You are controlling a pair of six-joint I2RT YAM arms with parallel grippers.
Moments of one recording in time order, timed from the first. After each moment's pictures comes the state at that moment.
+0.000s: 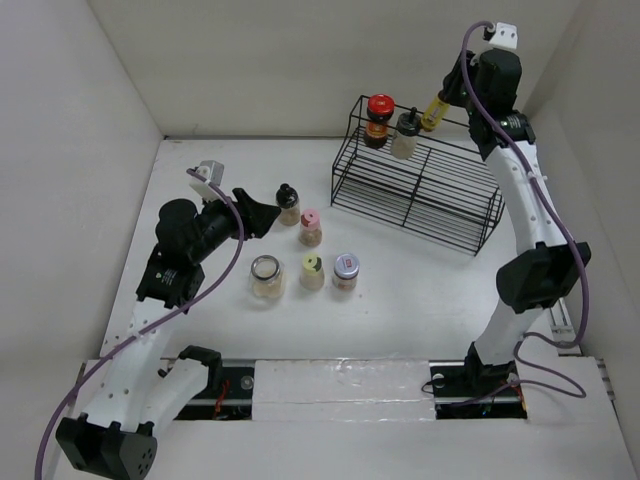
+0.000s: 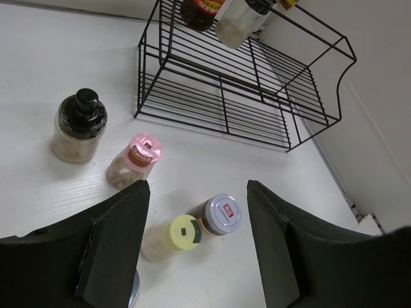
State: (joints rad) left arm -0.25 0.82 0.85 -0.18 0.36 -0.49; right arm 0.15 1.78 2.00 -0.34 0.17 0.21
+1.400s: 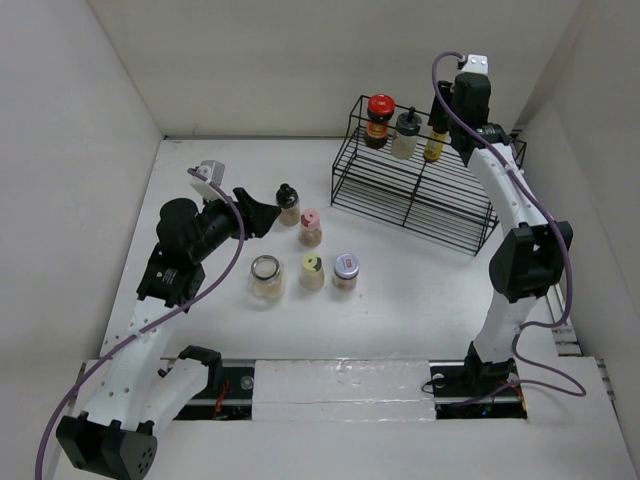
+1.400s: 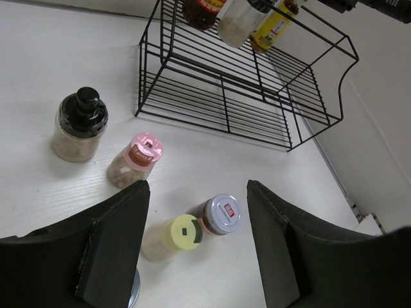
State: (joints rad) left arm -0.25 0.82 0.85 -0.18 0.36 -0.49; right arm 0.15 1.89 1.88 -0.31 0.27 0.13
